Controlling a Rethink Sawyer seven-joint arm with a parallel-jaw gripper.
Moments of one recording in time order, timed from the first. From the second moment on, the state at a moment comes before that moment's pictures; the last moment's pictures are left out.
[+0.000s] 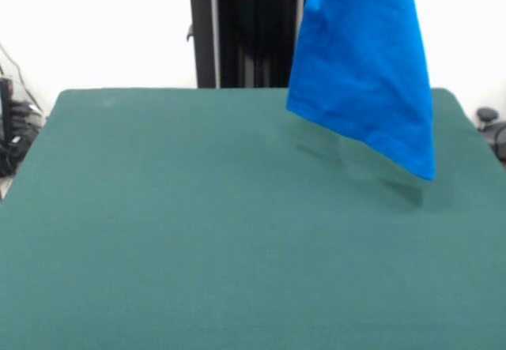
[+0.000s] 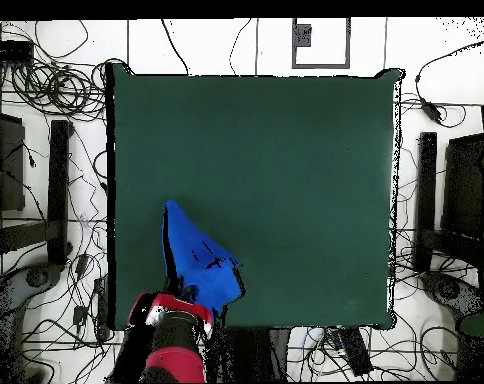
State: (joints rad) arm -0.03 -1.51 0.00 2.43 0.34 0.28 1.85
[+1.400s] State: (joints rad) arm -0.29 -1.17 0.21 2.60 -0.04 -0.22 1.85
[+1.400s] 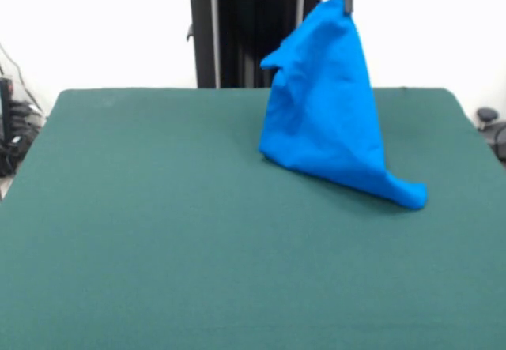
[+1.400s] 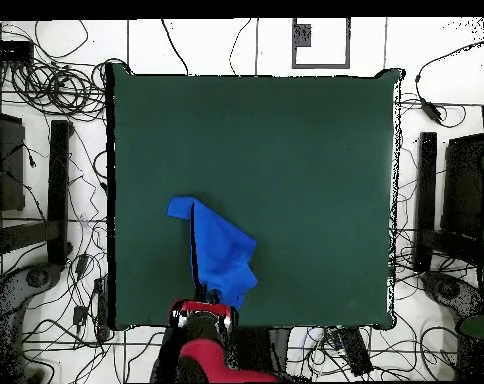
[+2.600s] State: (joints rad) arm -0.48 -0.91 0.20 2.41 -0.17 -0.01 1.85
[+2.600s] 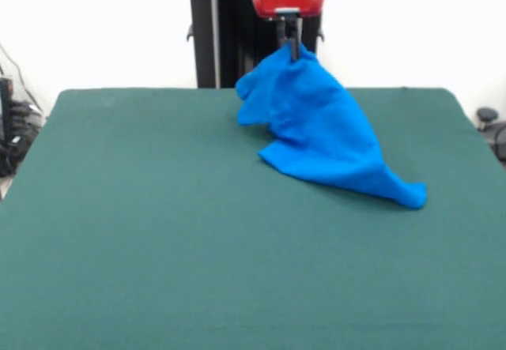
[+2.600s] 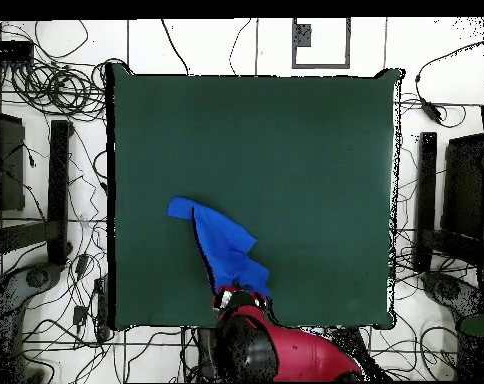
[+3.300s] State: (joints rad) arm -0.46 -0.98 0.20 2.27 -0.14 0.21 1.85
